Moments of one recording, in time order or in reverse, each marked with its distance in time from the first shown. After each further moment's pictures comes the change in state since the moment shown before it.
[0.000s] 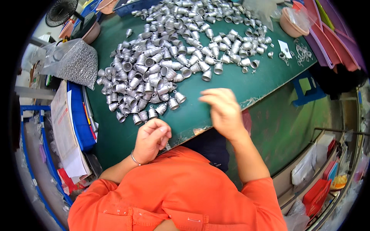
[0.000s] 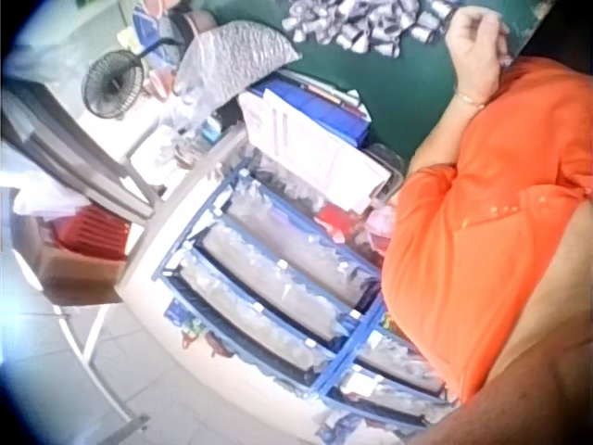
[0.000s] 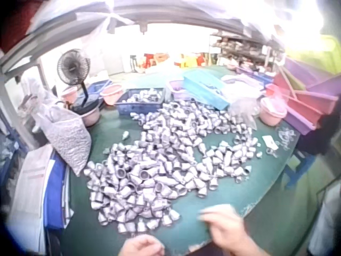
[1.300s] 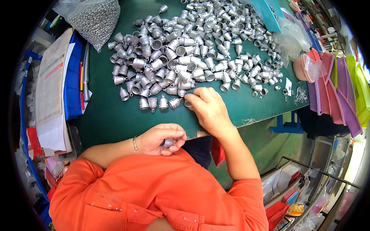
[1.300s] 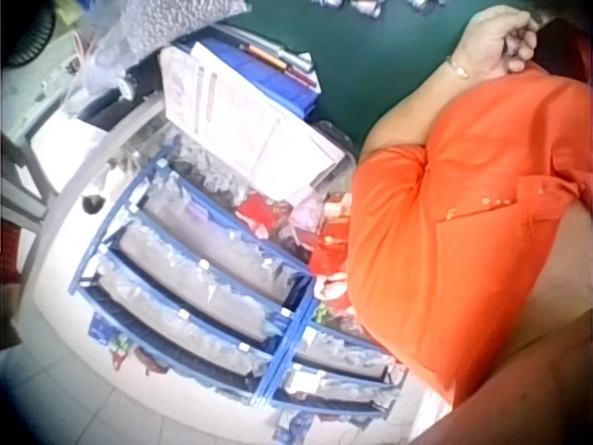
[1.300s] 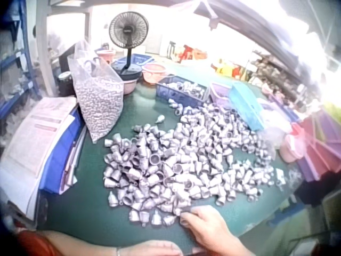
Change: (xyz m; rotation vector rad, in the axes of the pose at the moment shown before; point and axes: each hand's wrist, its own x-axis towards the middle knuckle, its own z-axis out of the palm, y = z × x) left_hand 0.005 -0.015 -0.015 -0.576 -0.369 -0.498; right_hand 0.046 -0.016 0.045 -0.139 -0.530 -0.202
